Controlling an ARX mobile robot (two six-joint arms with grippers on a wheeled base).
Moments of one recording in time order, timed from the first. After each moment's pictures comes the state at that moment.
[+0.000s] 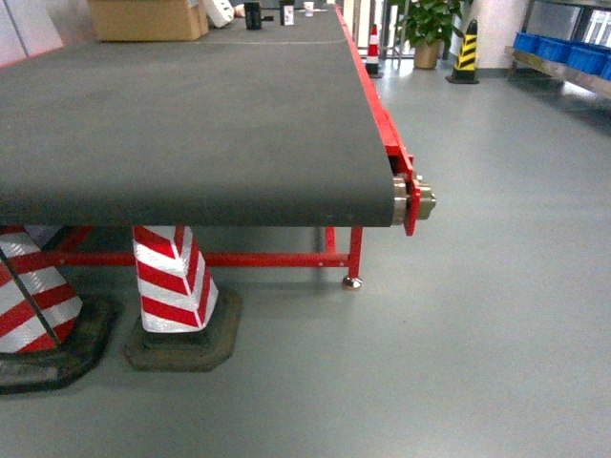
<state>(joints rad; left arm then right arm) -0.19 0.52 0.04 0.84 -0.53 0.03 -0.02 0.56 0.09 0.45 -0.45 -0.09</state>
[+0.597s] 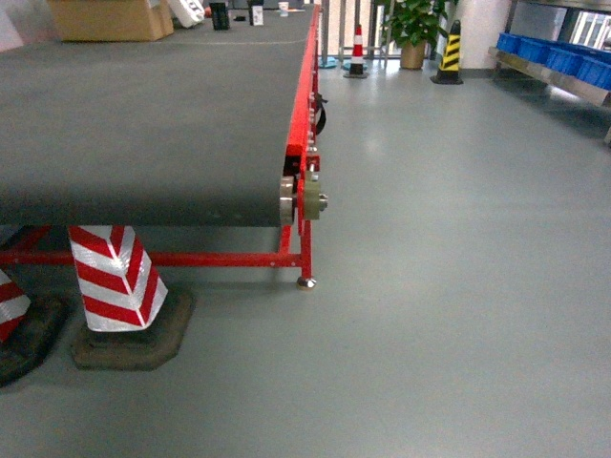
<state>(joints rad) -0.19 0.52 0.04 0.85 -0.53 0.03 -0.02 0.56 0.09 0.46 -0.45 -0.09</state>
